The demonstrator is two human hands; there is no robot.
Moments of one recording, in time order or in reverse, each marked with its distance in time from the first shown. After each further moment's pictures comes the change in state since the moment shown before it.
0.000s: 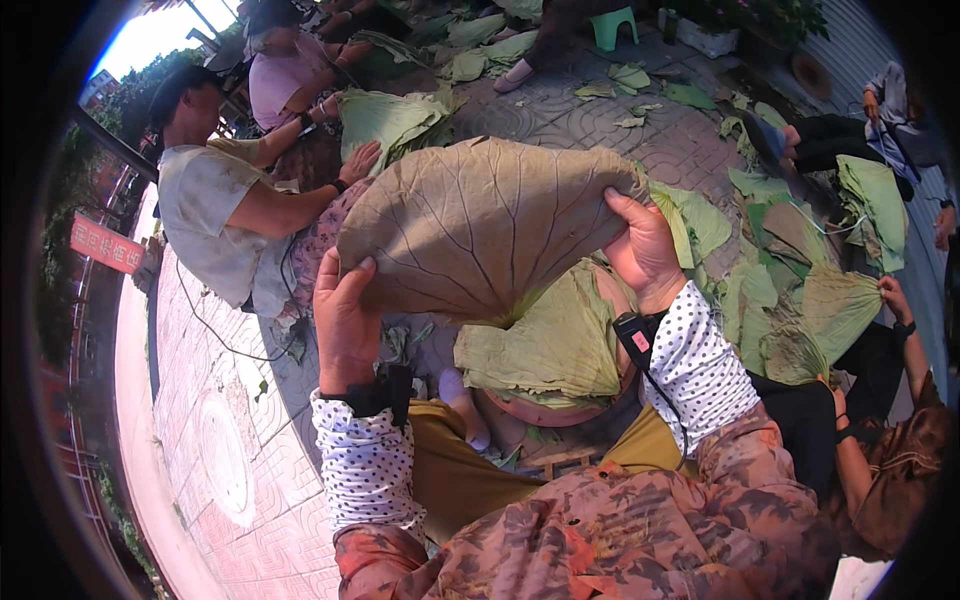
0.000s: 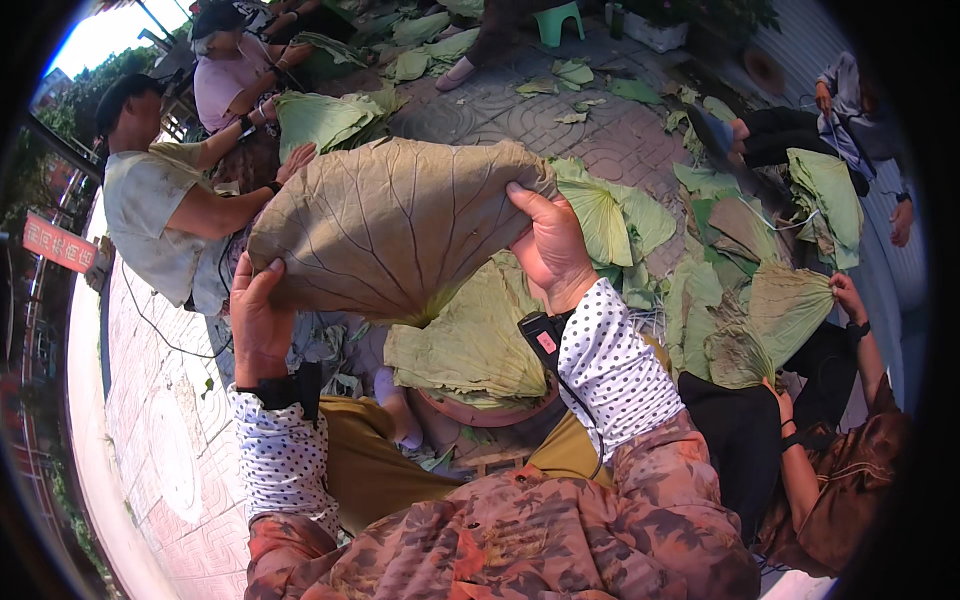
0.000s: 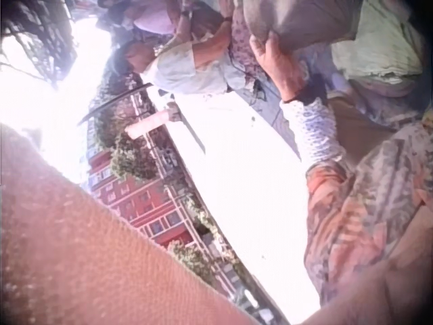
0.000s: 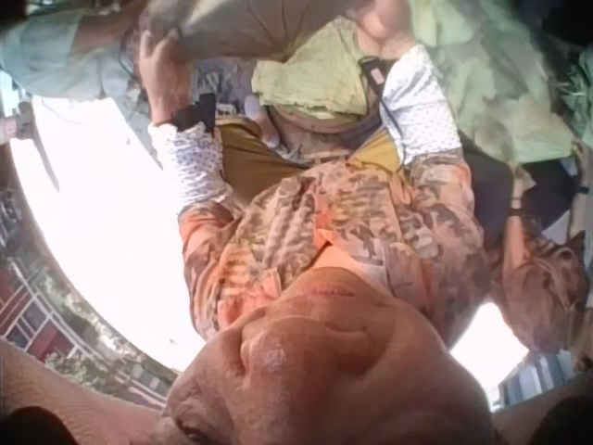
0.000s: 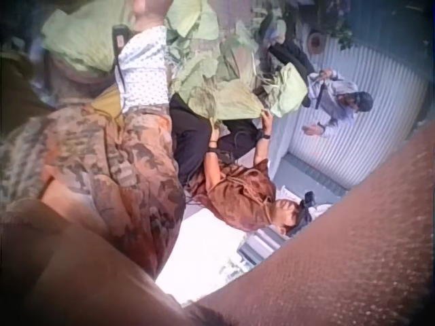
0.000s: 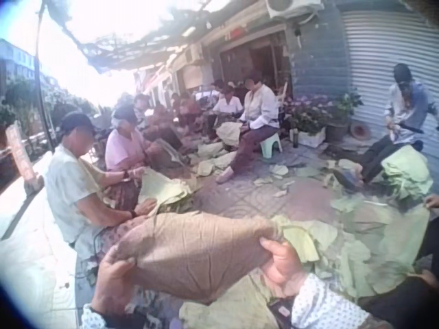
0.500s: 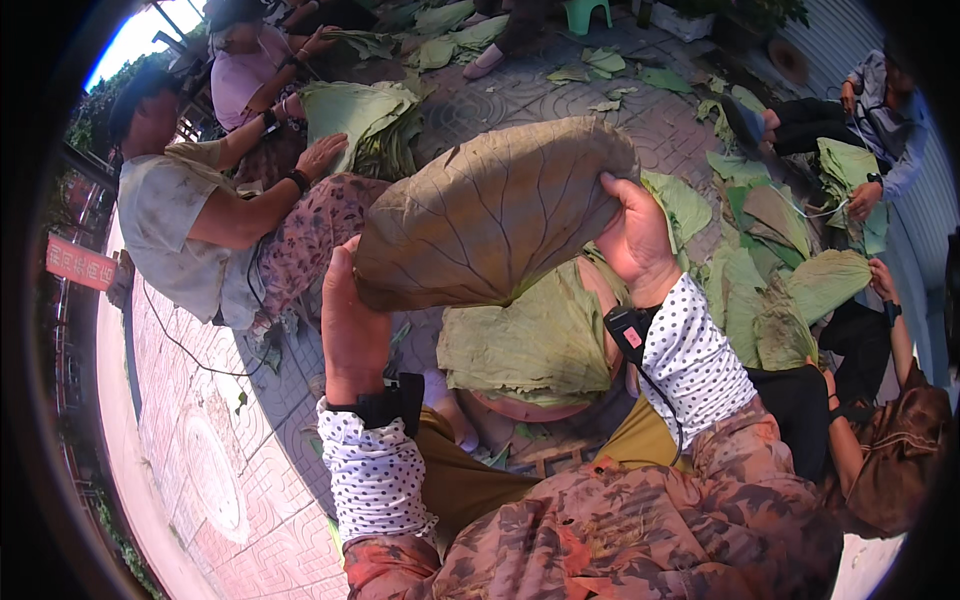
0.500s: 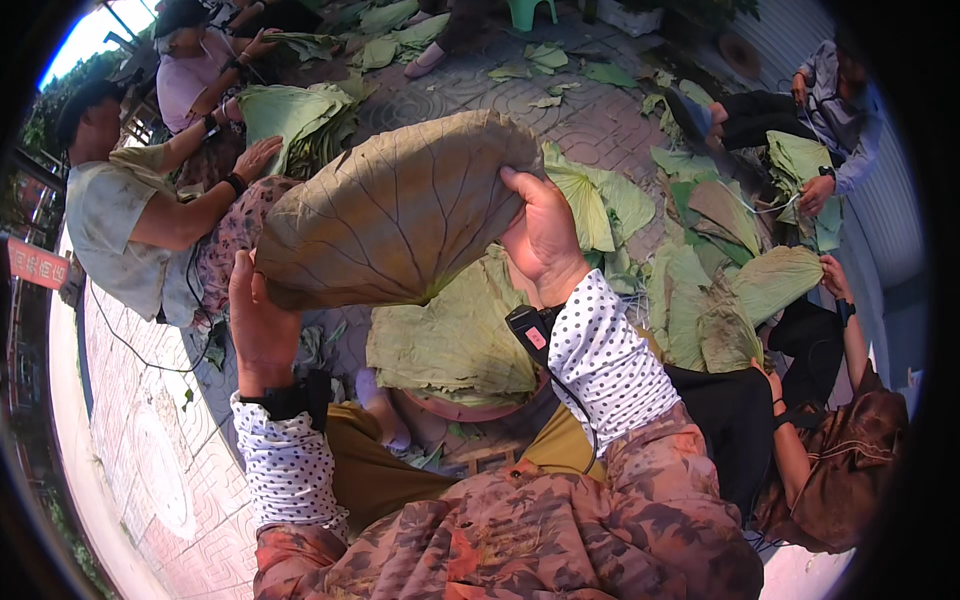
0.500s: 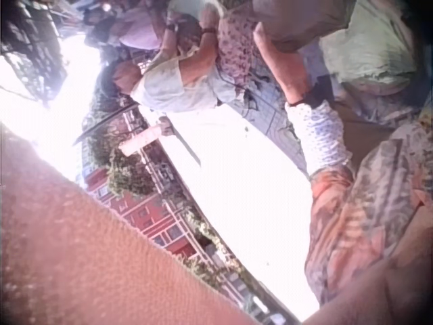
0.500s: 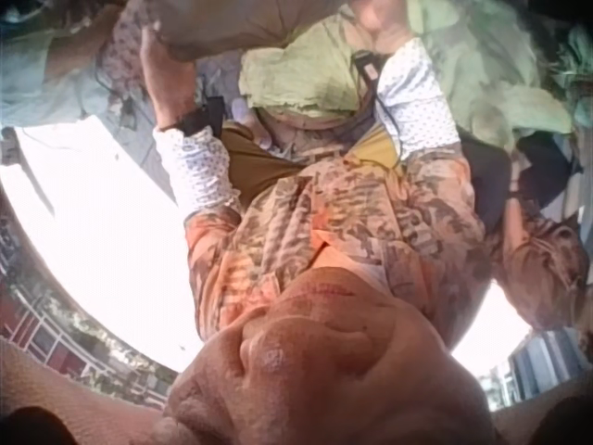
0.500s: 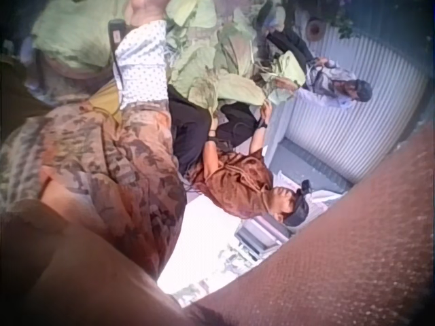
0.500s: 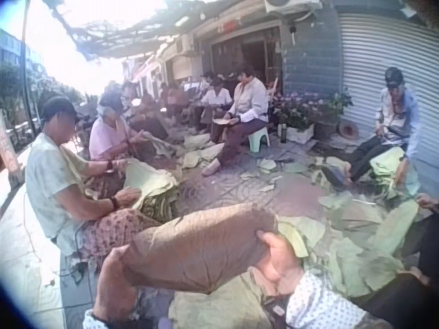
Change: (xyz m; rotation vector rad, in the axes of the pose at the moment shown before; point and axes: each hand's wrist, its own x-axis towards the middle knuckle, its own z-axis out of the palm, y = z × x) left_hand 0.020 -0.041 0.013 -0.305 -0.105 -0.153; right_hand 0.026 0.006 -0.028 0.011 0.150 0.021
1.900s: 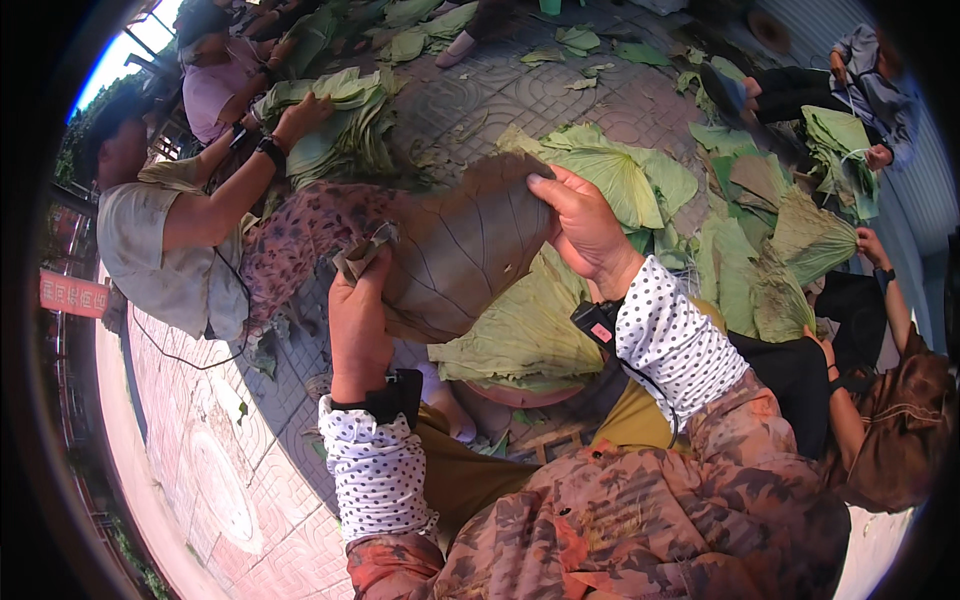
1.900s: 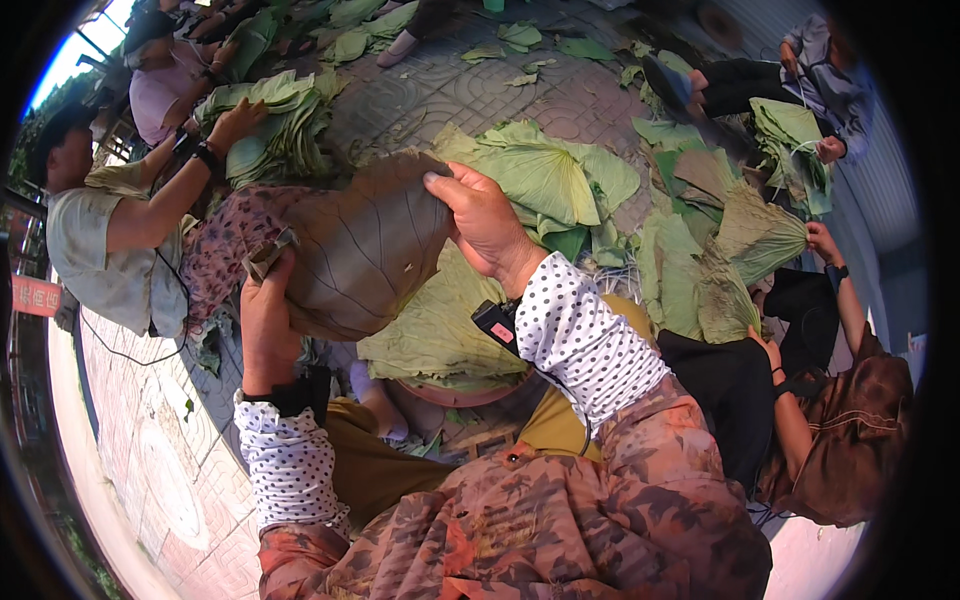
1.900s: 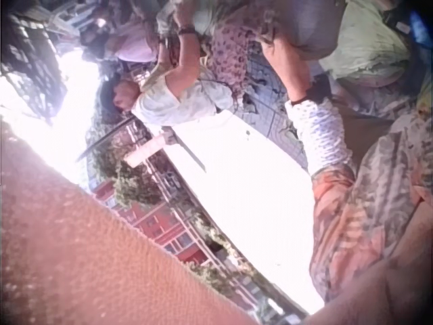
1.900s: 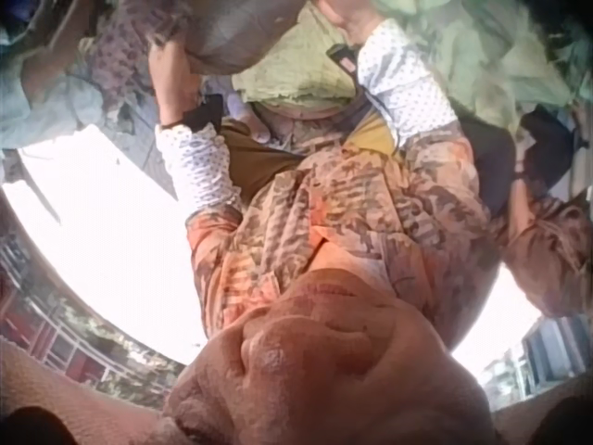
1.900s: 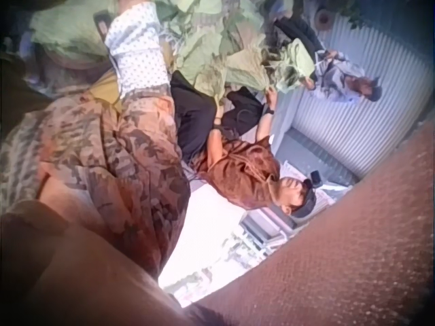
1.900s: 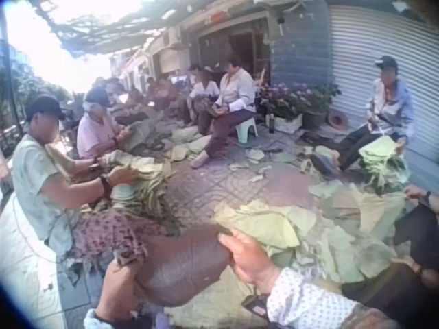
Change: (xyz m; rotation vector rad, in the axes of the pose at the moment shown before) left_hand 0.019 -0.034 0.024 0.507 0.147 -0.006; right_hand 0.000 0.016 0.015 -0.255 -0.089 0.067
